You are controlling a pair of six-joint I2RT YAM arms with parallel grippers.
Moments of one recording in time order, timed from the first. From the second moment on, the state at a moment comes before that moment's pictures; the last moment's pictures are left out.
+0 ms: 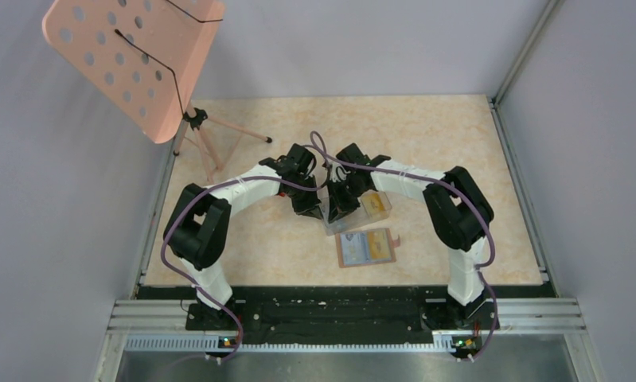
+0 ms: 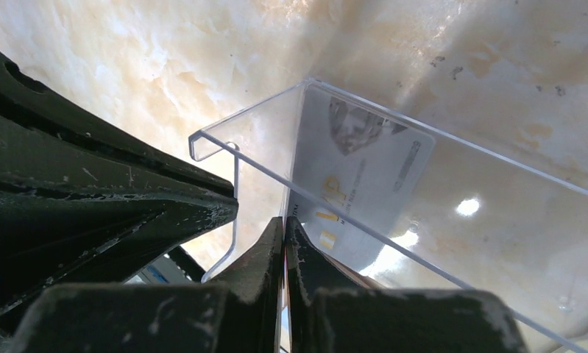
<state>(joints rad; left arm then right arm) -0.56 1.77 1.19 -0.60 0.28 -0.76 0.67 1.97 1.35 -0.53 -0.49 0.34</state>
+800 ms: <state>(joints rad) -0.37 1.74 1.16 -0.69 0.17 -0.68 0.61 1.76 1.37 -0.56 -0.43 0.36</state>
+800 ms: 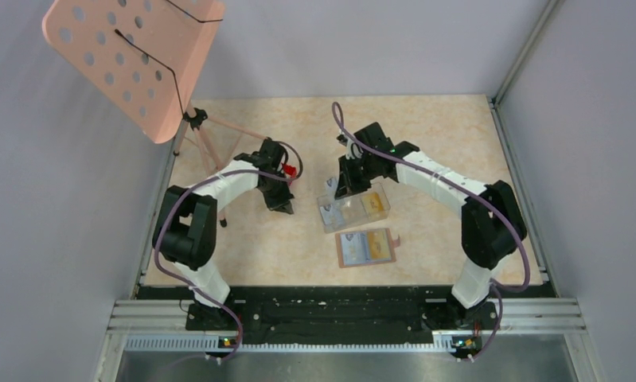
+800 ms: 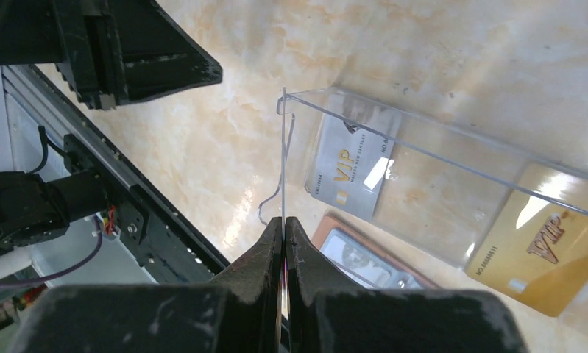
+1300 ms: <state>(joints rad) -0.47 1.59 1.07 -0.56 0.33 -0.67 0.43 1.53 1.20 -0.57 -0.44 0.36</state>
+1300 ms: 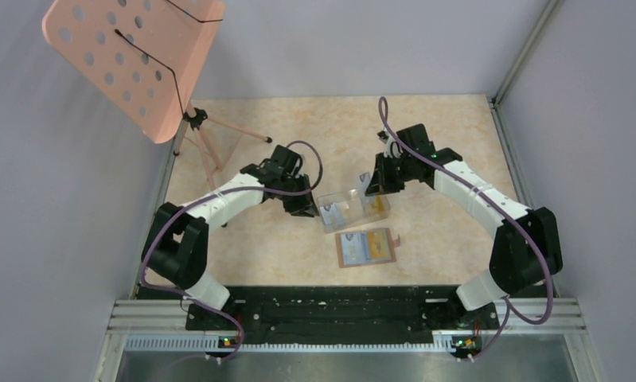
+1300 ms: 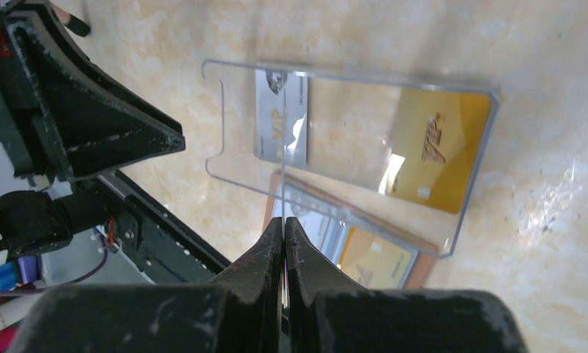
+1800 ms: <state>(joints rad) -0.81 1.73 1.14 -0.44 0.31 -0.68 0.41 1.33 0.97 -0.64 -0.46 0.36</state>
